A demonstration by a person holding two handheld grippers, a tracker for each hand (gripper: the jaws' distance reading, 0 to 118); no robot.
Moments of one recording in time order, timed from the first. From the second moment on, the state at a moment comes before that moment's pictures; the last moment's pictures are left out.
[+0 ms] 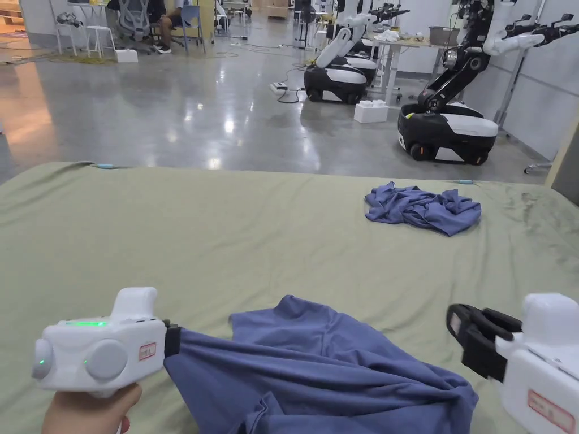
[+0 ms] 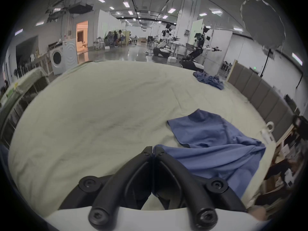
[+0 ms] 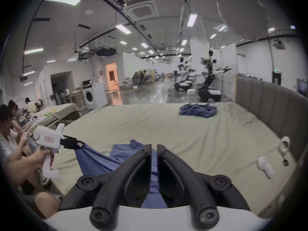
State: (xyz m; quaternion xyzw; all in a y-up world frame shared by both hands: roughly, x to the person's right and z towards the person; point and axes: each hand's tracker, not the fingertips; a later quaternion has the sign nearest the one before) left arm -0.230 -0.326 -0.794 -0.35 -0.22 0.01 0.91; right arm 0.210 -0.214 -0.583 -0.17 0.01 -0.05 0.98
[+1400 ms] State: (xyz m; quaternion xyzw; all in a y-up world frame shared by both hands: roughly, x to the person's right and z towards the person) left arm -0.225 -0.345 -0.768 -0.36 -0.22 0.02 0.91; right arm 0.128 -0.358 -0.943 -0.48 0.10 0.05 0.87
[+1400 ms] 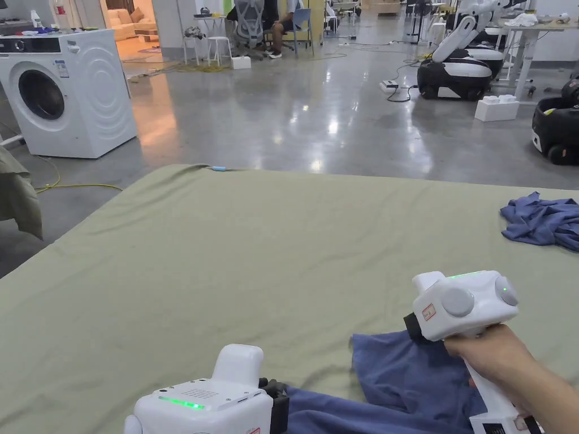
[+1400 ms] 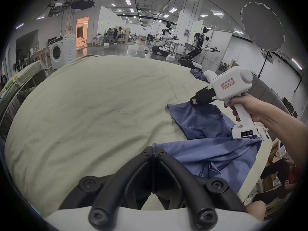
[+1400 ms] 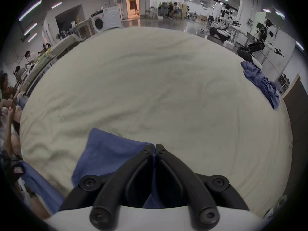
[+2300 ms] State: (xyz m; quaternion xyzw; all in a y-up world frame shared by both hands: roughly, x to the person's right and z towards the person) left arm -0.267 -0.094 -0.717 -0.11 -0.23 0.01 0.97; right arm 0.242 -0.039 -0.609 -0.09 -0.02 -0.04 1.00
